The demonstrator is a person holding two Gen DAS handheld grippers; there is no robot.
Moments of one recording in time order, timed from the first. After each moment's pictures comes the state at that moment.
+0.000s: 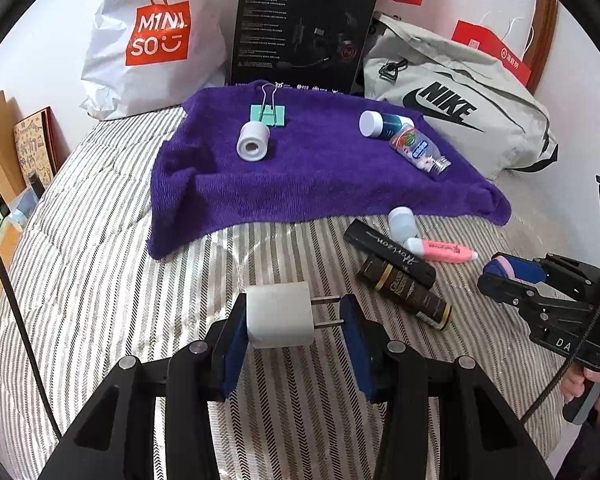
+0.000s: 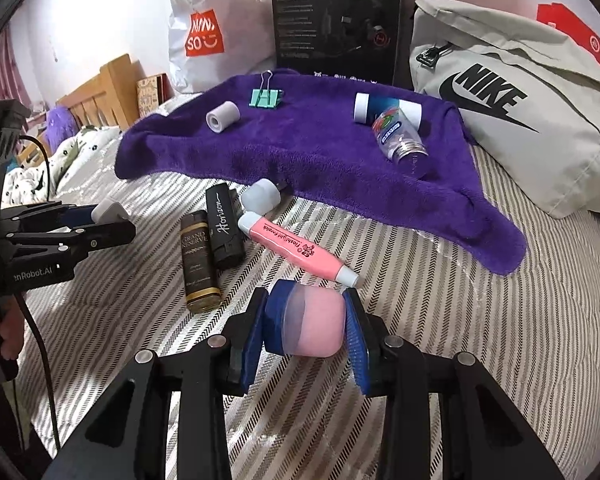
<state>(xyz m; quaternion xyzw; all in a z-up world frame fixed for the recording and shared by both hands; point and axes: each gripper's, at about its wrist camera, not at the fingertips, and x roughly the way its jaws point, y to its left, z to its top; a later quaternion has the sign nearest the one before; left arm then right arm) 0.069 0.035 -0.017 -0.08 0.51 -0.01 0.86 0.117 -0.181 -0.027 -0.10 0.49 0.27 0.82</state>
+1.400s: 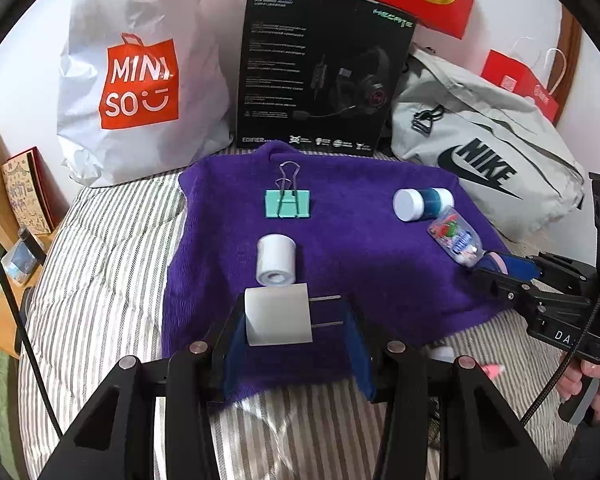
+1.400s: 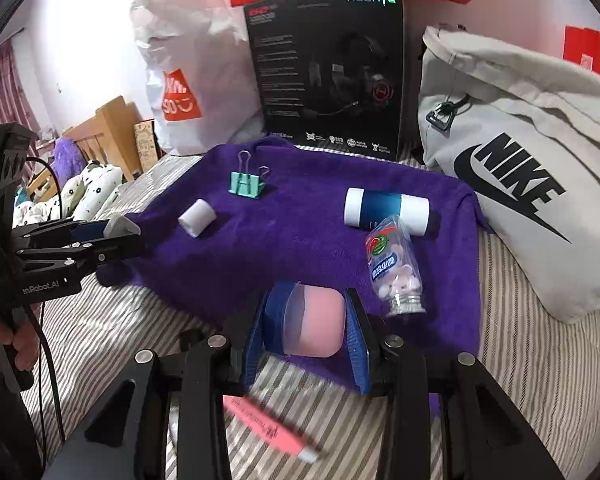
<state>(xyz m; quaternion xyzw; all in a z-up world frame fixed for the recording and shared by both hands) 0.181 0.069 -0.008 -0.08 0.49 0.00 0.87 0.230 -0.148 -0.009 -0.06 0.47 0.29 0.83</state>
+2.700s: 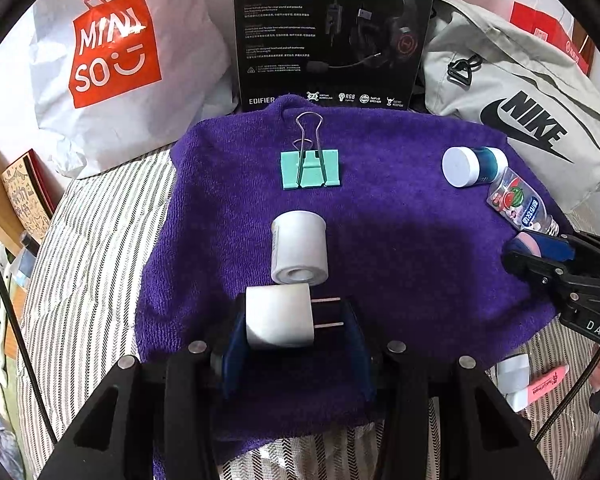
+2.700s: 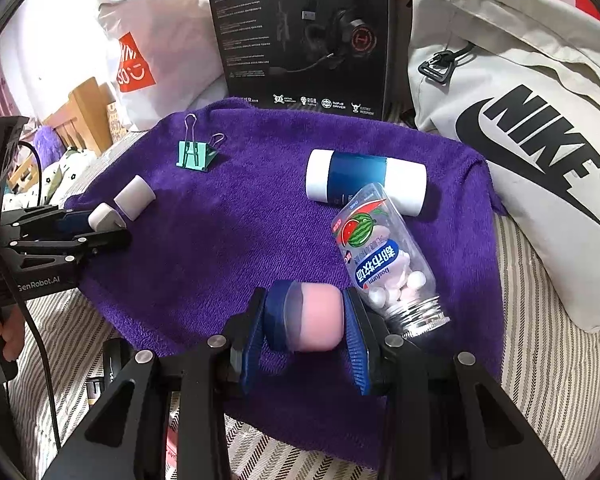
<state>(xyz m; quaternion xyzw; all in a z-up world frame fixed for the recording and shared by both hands) 0.211 0.064 -0.057 -0.02 0.53 0.03 0.85 0.257 -0.144 -0.055 -0.08 0.49 0.27 0.82</state>
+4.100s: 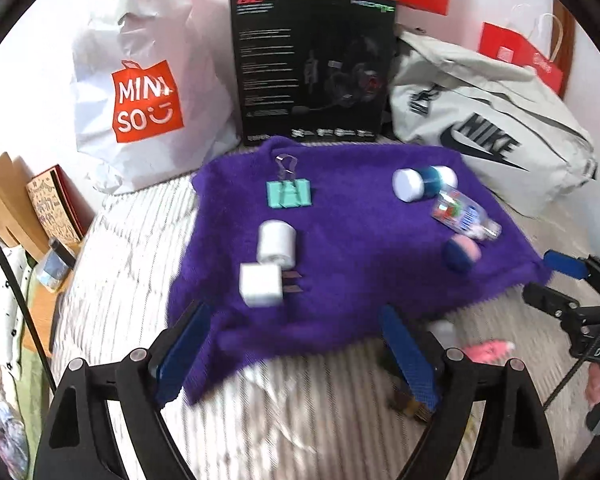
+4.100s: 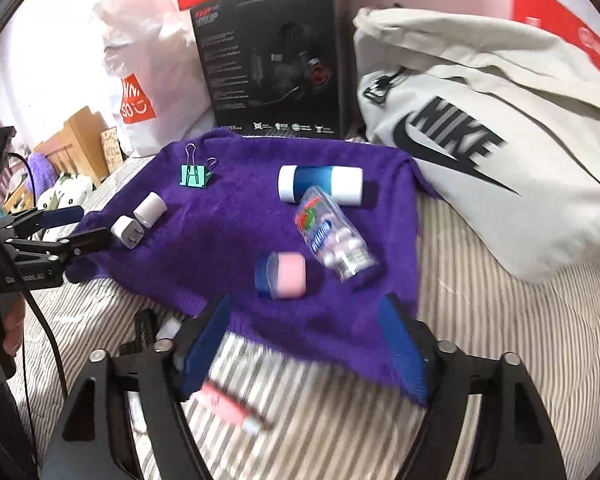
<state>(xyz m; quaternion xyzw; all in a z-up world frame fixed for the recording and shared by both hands) 0.156 0.036 0.007 -0.01 0.50 0.03 0.86 0.208 -0.197 -0.007 -0.05 0.48 0.23 0.85</state>
